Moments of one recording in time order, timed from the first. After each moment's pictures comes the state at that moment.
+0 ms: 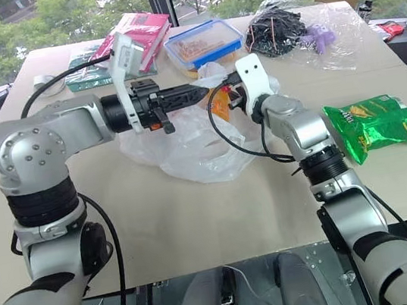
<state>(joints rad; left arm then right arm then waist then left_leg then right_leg) -0.92 0.49 0.16 -0.23 -0.82 1.34 -0.57 -0.87 -0.21 0.15 0.29 0.27 0.60 0.24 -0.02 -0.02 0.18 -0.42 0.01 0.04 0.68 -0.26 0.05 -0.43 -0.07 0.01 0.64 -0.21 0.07</state>
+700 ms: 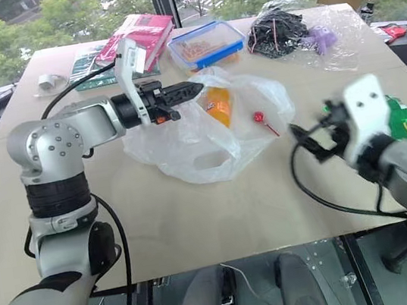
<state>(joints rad) -0.93 0.44 0.14 -0.05 -0.75 1.23 -0.51 -0.13 -0.56 -0.47 -0.92 0.61 1.26 0.24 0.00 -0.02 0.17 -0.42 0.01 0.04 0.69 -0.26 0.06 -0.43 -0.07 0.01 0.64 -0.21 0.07</state>
